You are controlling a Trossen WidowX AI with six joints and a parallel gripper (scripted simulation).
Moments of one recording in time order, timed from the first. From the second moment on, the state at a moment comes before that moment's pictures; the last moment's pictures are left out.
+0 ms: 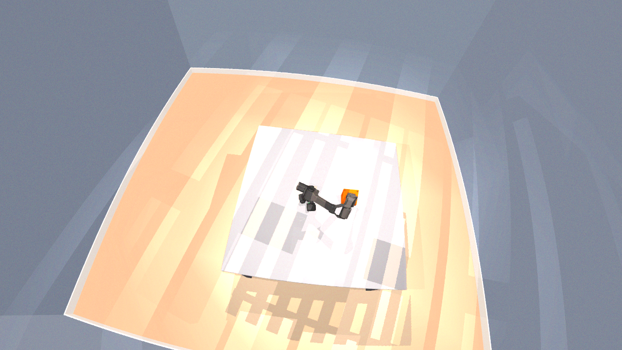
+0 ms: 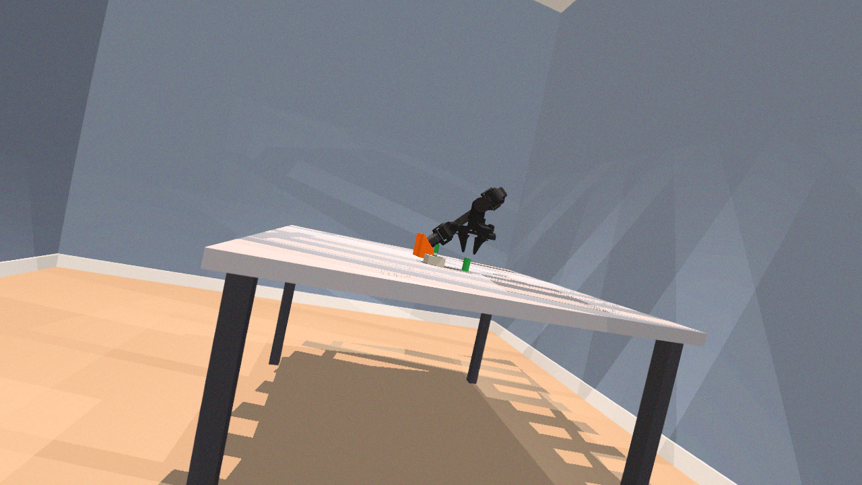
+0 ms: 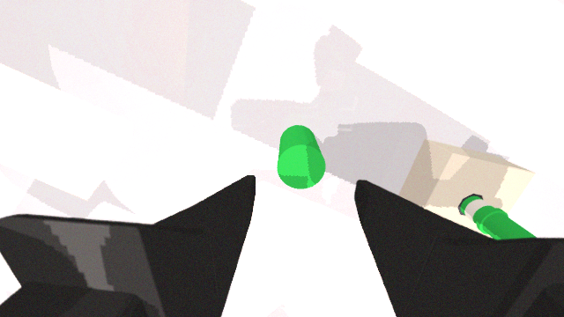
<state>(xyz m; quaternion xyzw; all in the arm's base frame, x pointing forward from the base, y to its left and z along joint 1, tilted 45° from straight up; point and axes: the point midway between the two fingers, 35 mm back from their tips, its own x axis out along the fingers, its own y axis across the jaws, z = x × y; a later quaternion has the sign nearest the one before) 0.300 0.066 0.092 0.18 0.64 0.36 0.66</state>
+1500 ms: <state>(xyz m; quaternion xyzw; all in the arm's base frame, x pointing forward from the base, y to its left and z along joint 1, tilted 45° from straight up) 0.295 0.108 0.052 0.18 0.64 0.36 0.66</state>
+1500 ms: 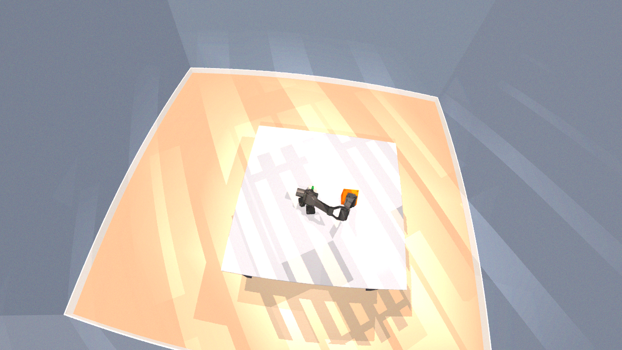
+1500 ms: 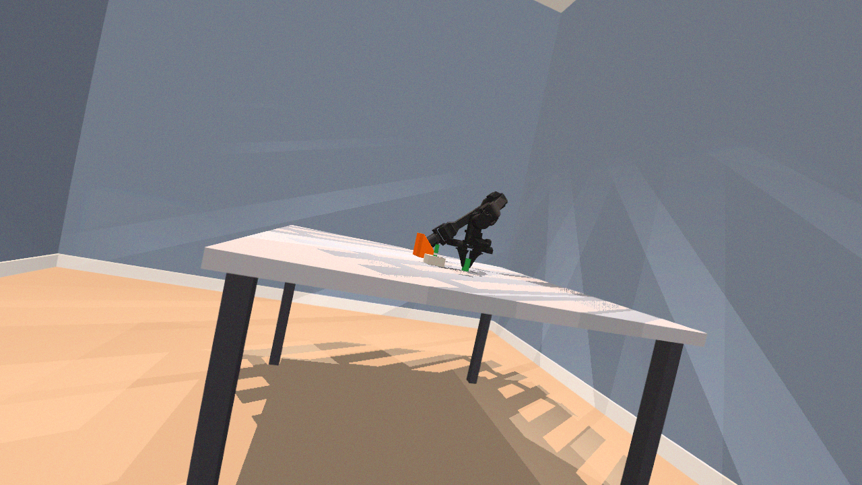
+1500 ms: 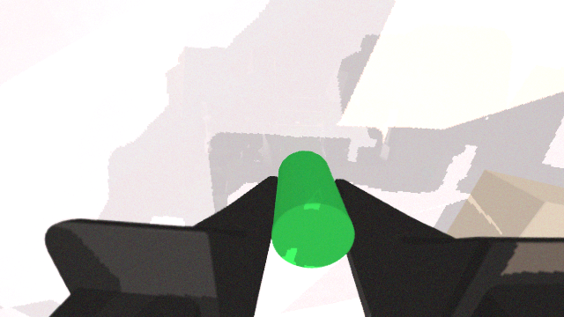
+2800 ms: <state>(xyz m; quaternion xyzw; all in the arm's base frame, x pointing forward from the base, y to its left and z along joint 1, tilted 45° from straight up) 0.305 0.042 0.083 0.18 0.64 0.36 0.66</state>
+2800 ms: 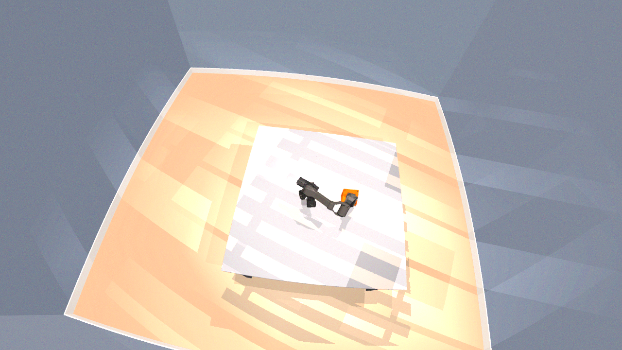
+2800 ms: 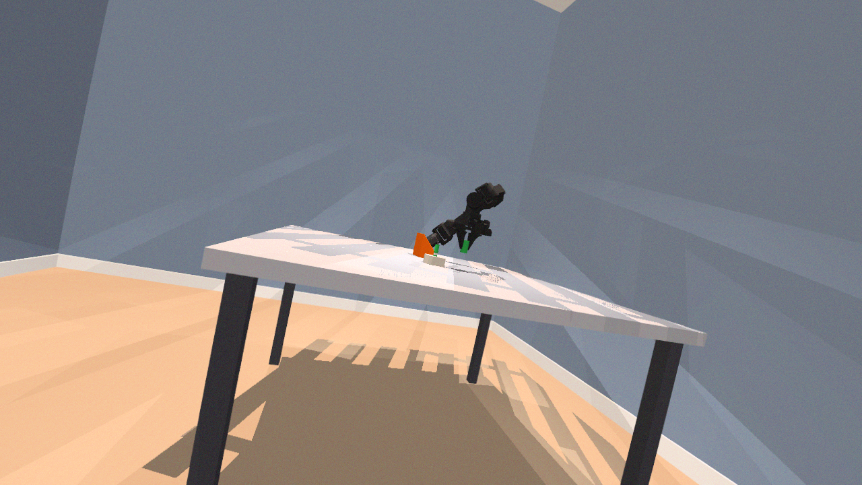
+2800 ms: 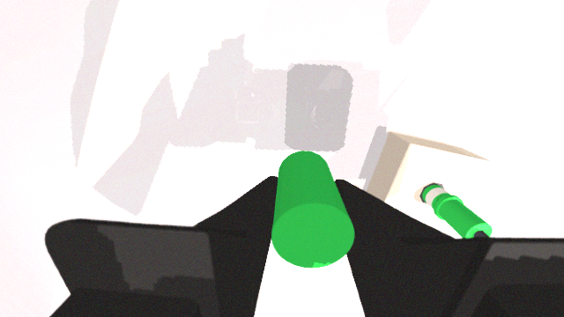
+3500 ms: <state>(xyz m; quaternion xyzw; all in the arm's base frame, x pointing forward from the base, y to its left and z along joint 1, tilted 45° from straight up) 0.308 -0.041 0.046 0.18 0.64 0.36 0.66</state>
